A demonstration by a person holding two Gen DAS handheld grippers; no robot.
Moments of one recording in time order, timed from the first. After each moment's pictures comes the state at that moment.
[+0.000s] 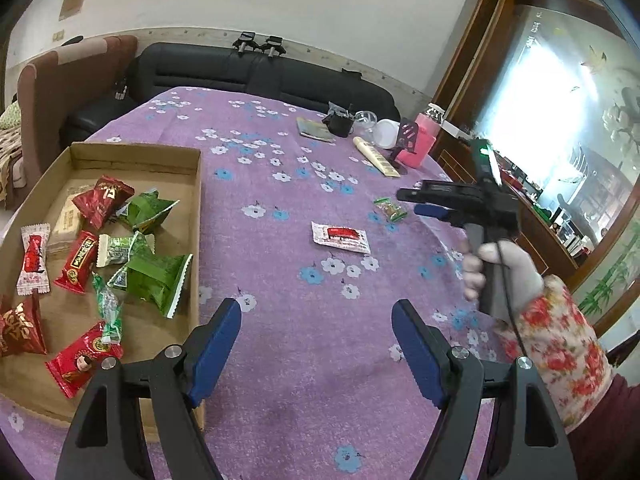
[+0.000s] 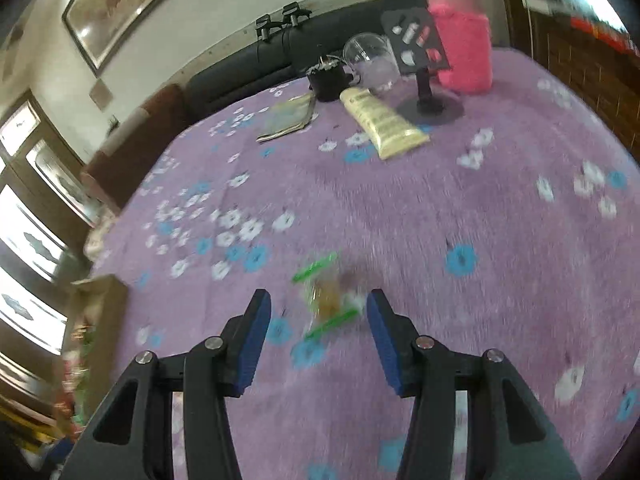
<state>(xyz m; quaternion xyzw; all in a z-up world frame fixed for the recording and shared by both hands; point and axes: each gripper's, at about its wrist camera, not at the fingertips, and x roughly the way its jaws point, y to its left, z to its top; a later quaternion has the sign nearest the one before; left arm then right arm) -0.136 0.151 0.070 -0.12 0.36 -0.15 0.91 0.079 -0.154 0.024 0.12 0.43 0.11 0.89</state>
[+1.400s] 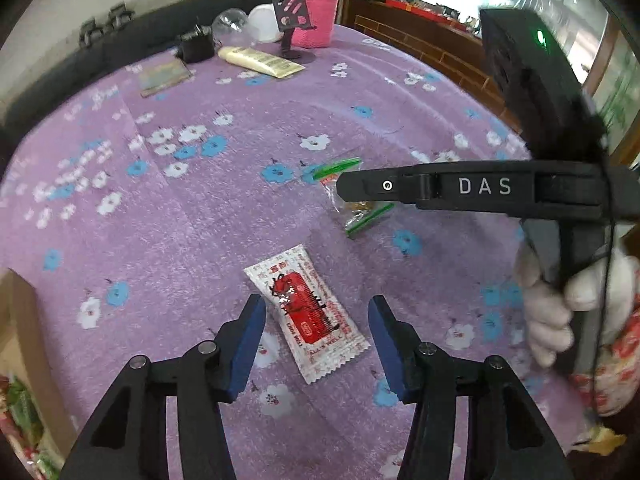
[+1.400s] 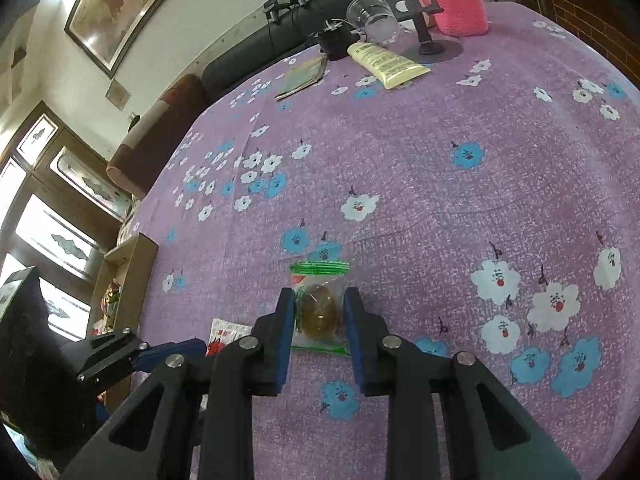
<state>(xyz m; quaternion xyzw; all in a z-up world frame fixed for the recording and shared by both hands) -0.006 0.000 0.025 0.13 0.48 -0.27 0.83 0.033 -0.167 0.001 0.18 0.46 0.17 0.85</state>
